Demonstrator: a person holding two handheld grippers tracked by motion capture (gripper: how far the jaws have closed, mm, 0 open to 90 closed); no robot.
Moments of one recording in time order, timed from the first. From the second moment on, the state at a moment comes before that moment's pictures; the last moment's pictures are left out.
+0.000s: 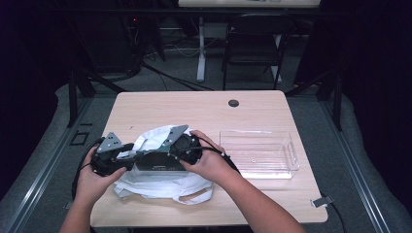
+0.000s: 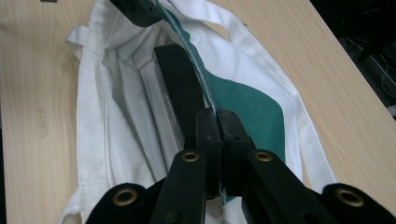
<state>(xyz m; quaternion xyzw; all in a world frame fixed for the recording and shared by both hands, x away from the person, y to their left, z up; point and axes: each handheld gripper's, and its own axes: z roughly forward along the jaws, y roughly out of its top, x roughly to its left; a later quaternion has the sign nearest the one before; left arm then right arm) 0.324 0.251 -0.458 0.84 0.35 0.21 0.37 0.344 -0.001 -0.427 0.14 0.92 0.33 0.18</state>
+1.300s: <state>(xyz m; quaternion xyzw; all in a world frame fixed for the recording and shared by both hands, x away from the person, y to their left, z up) 0.332 0.245 -0.467 0.84 0.33 0.25 0.34 0.361 -0.003 -0.423 0.17 0.91 0.34 0.18</state>
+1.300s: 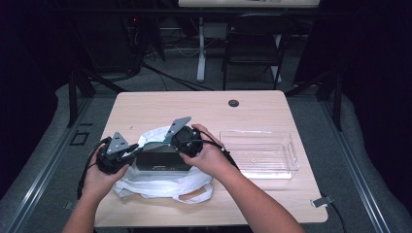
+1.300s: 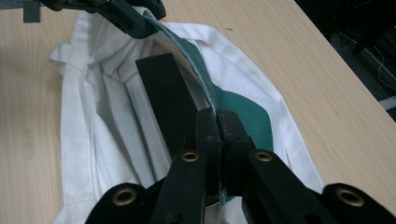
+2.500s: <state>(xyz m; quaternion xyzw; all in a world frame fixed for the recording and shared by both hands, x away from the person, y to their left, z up) 0.359 0.239 -0.447 0.85 0.34 0.24 0.32 0.336 -0.034 -0.436 0.17 0.91 0.32 0.21</state>
